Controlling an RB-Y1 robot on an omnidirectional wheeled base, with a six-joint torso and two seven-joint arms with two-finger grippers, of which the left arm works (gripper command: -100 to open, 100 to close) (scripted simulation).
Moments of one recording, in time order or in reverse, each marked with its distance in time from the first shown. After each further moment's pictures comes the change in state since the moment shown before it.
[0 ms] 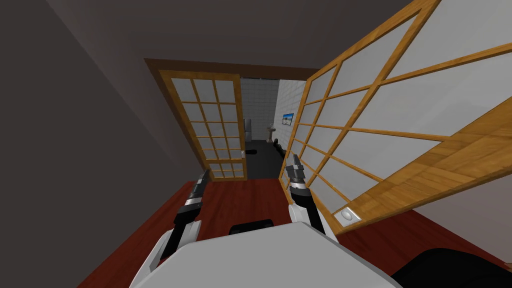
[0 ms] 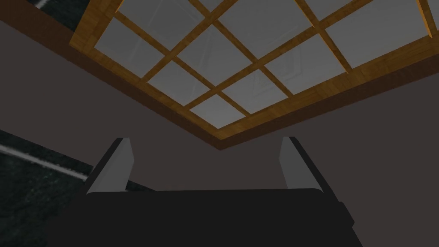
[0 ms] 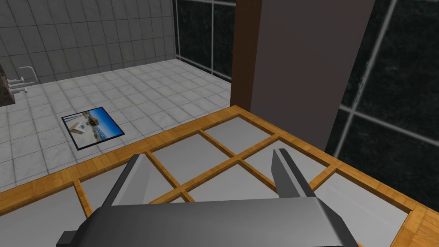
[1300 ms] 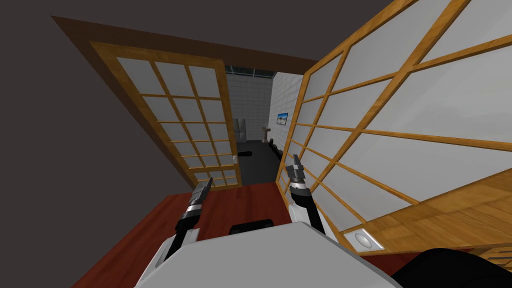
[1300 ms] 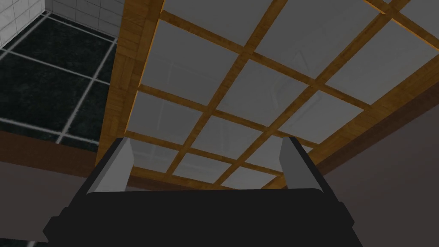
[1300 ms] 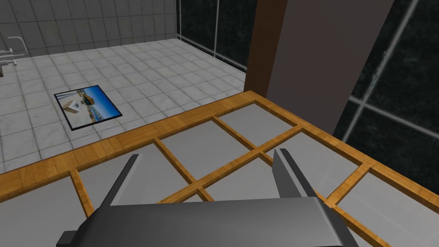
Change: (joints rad) arm -0.073 0.013 0.072 0.313 -0.072 -0.094 -0.308
